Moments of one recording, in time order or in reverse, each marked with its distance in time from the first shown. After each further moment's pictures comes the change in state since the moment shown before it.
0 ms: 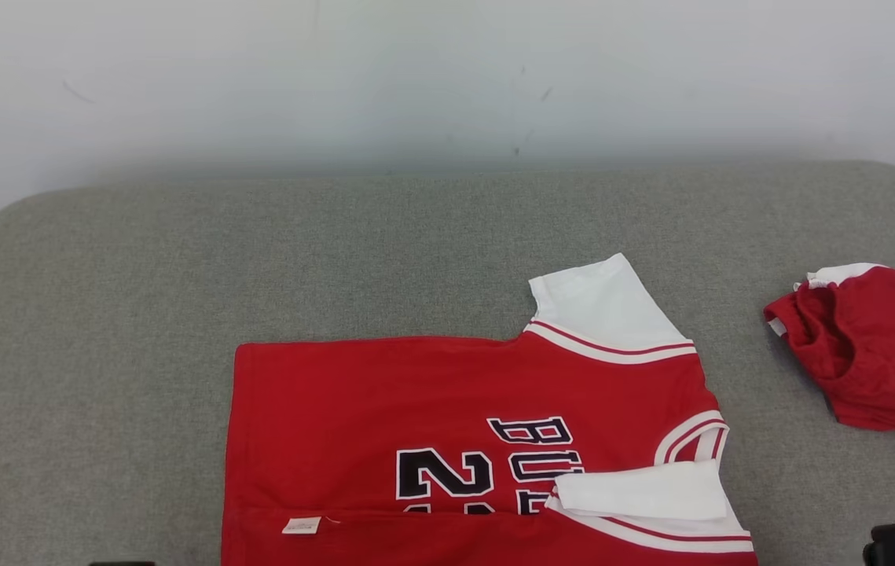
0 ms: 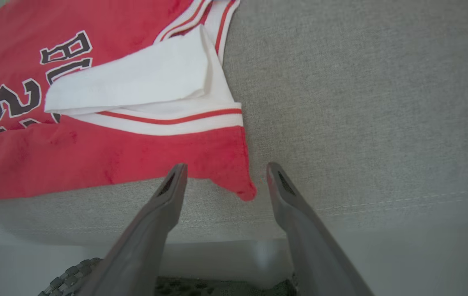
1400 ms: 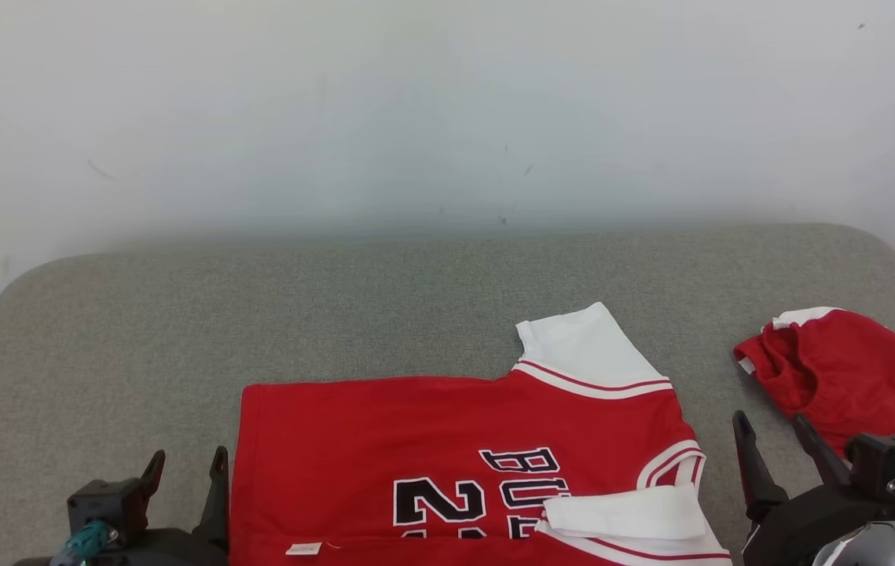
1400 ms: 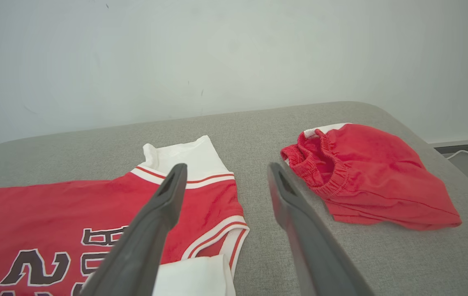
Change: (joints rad) left arm -0.226 -0.110 0.040 0.168 0.167 0.044 -0.390; right arm -0.317 0.044 0.039 0.286 -0.197 0.054 -0.518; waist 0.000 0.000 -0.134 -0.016
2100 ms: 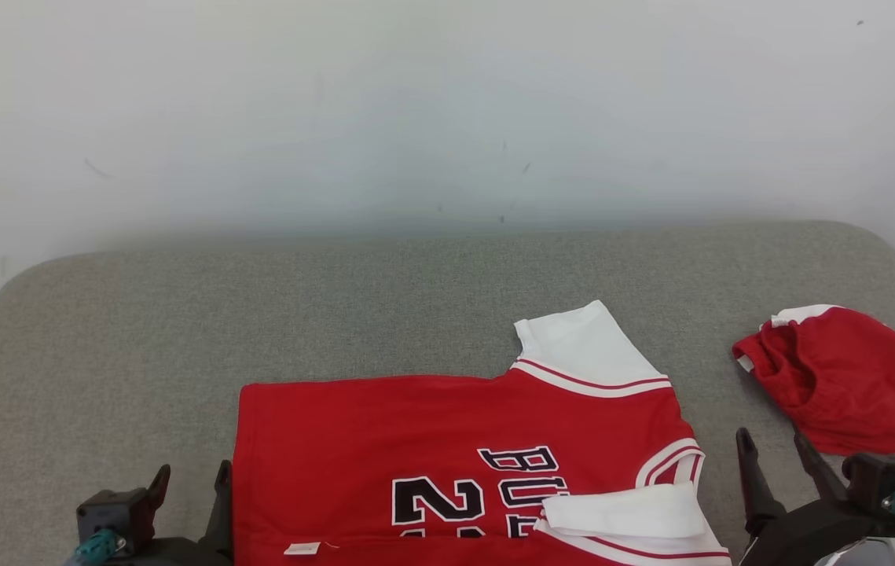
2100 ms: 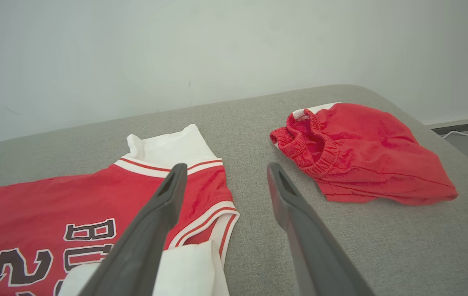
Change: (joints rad) left arm -0.001 -0.009 -0.005 0.060 -0.002 -0.010 -0.022; right arm -0.002 0.020 -0.015 0.093 0.006 0.000 -0.073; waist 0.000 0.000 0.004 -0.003
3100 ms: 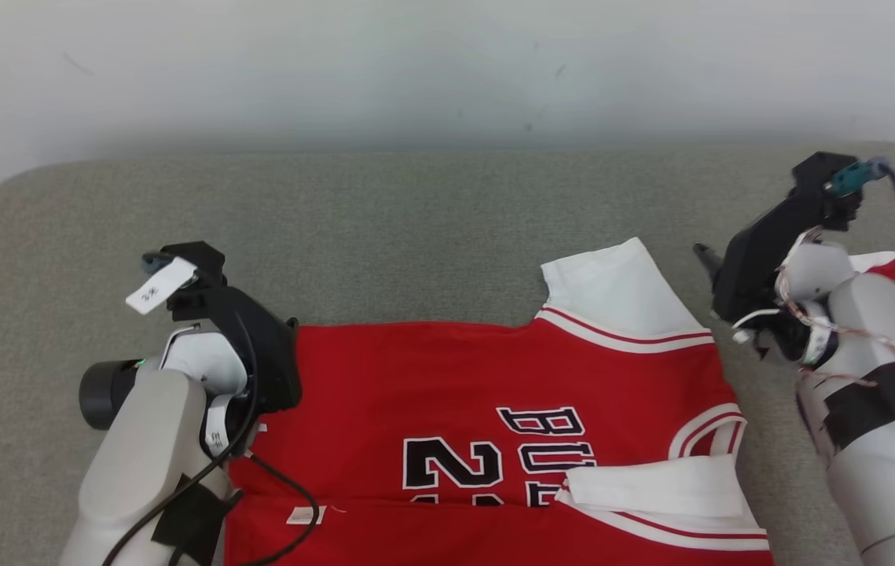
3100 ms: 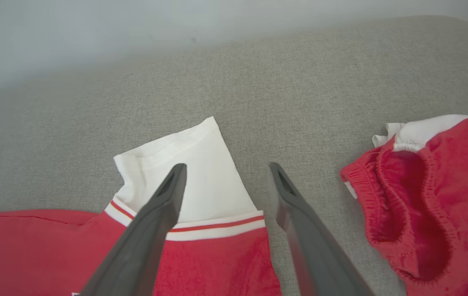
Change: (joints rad) left arm -0.617 -0.124 -0.048 0.444 -0.069 -0.007 0.494; right arm -0.790 -0.025 0.086 0.592 0.065 0.002 0.519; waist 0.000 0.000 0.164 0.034
